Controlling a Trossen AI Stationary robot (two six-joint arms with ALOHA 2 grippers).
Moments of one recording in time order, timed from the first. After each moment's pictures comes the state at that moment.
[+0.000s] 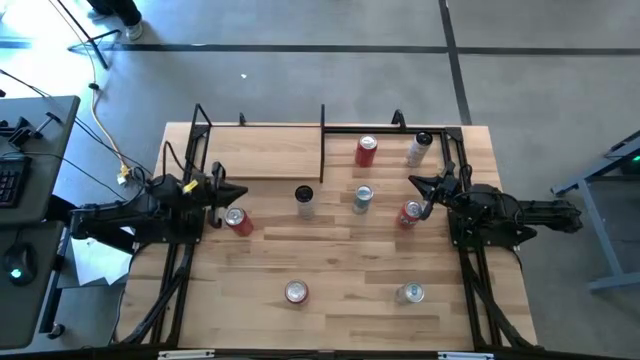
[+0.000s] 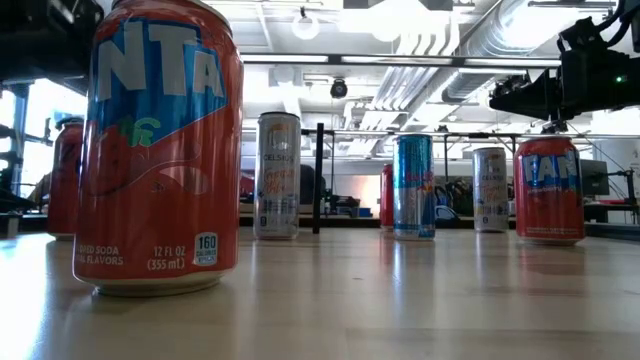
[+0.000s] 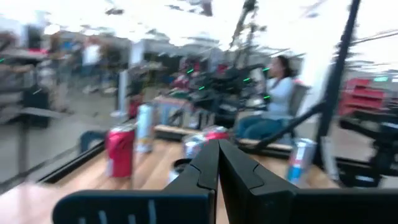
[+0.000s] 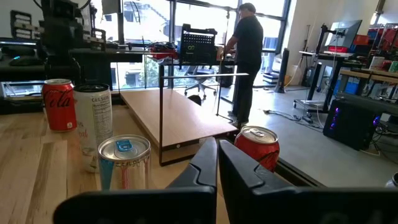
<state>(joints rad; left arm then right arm) 0.16 0.05 0.09 0.12 0.01 -0.14 -0.01 0.00 0.04 -0.01 0.52 -0.09</state>
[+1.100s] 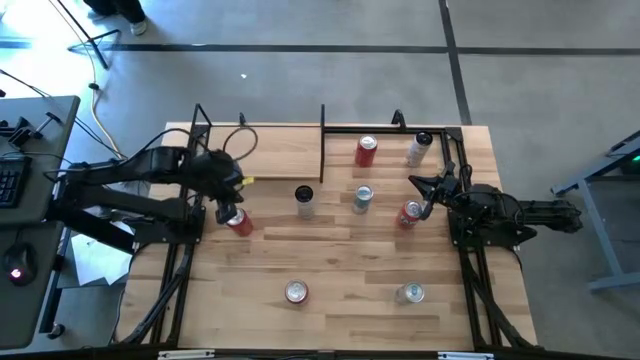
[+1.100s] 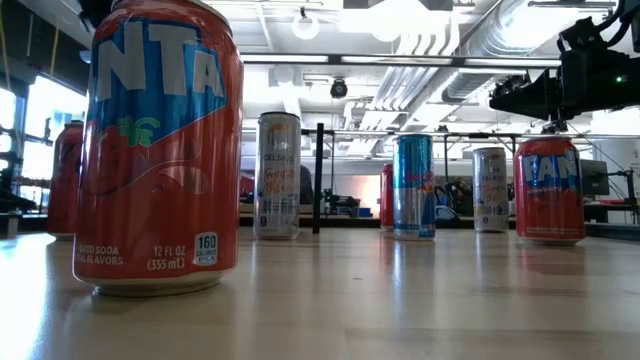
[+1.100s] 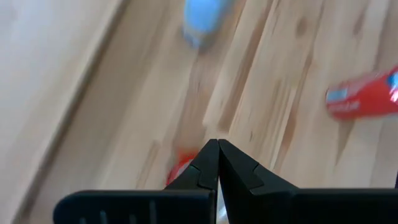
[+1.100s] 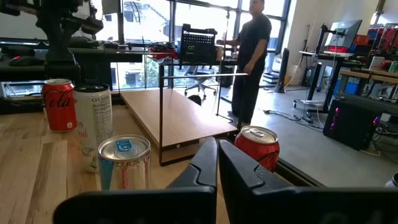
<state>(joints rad) 0.12 0.94 1.00 -1.14 0.04 -0.28 -0.01 0.00 0.04 -0.01 0.52 -0.09</state>
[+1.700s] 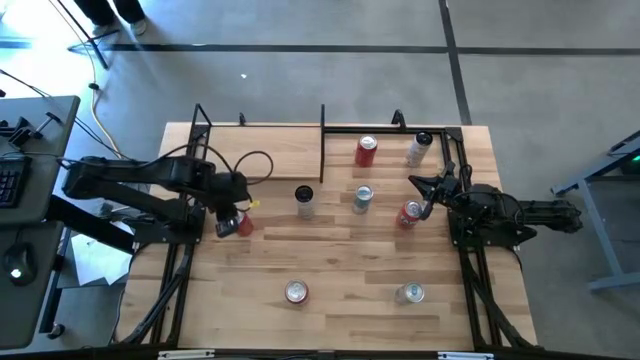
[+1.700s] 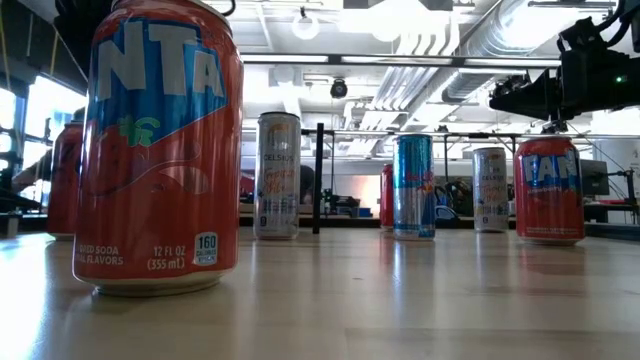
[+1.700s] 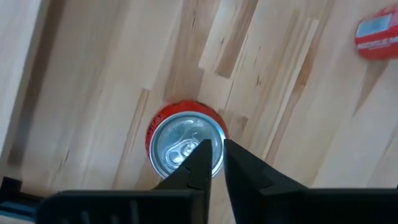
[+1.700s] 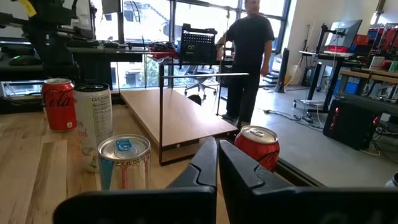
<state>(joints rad) -0.01 1.07 1.00 -1.25 0.02 -0.37 -0.01 0.00 0.04 -0.01 0.52 -0.09</state>
